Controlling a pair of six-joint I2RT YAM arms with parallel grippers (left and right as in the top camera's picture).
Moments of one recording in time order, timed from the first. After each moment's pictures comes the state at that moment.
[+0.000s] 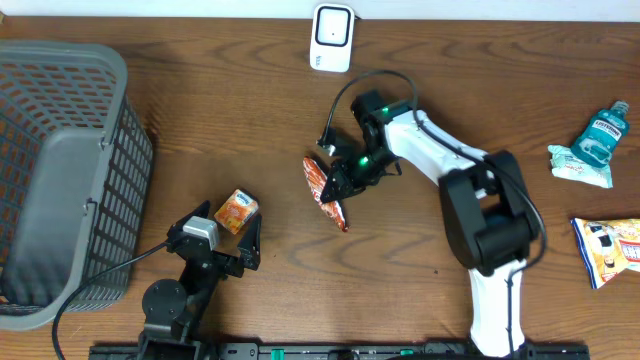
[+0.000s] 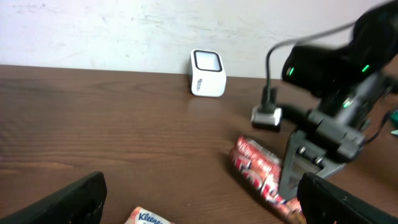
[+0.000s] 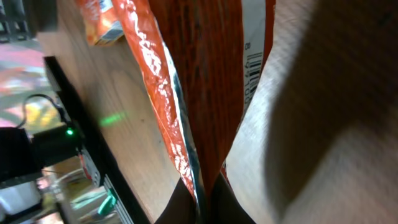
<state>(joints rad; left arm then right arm) -0.14 0.03 0.02 -0.10 0.21 -0.17 0.44 2.21 1.54 -0.96 -0.83 -0.15</state>
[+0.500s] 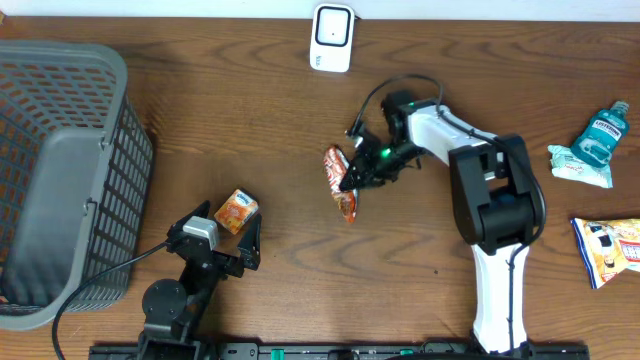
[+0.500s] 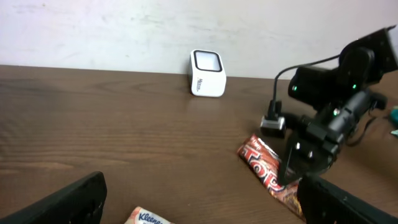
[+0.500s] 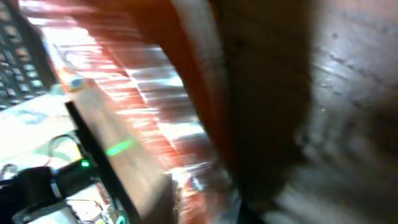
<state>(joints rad) -0.14 0.03 0.02 -0.10 0.21 -0.17 0.29 2.30 1.56 -0.93 -0.84 -0.06</state>
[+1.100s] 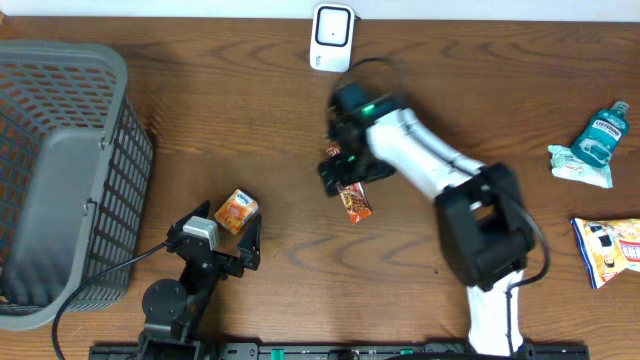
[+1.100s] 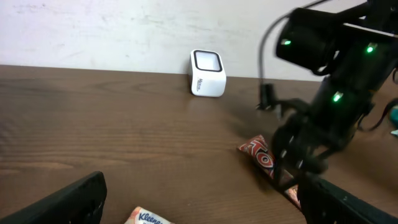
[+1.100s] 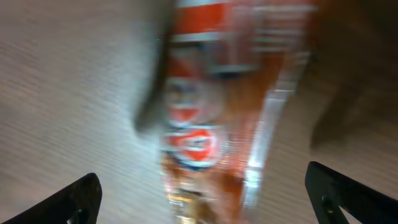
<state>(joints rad) -0.14 0.03 0.02 -0.10 0.21 -0.17 0.58 2.14 1.61 -1.01 -0.12 0.16</state>
